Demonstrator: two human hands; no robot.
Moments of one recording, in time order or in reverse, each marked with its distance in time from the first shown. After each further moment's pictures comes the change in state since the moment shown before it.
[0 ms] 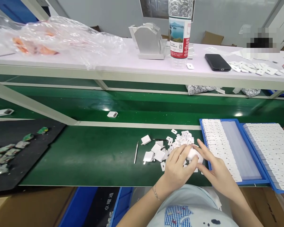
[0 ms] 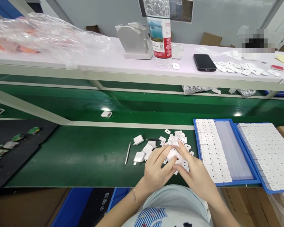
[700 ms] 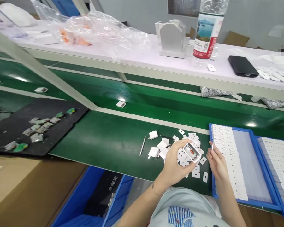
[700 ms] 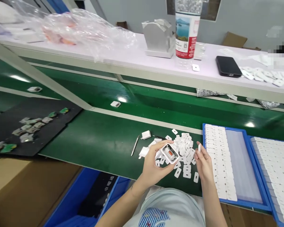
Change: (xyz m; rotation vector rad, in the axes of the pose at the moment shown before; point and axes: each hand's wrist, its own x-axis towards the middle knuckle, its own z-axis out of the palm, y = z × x) left_hand 0.011 -0.017 -0.010 -0.464 0.041 -0.548; right_hand 0.066 0.119 0.006 0.573 0.371 0.039
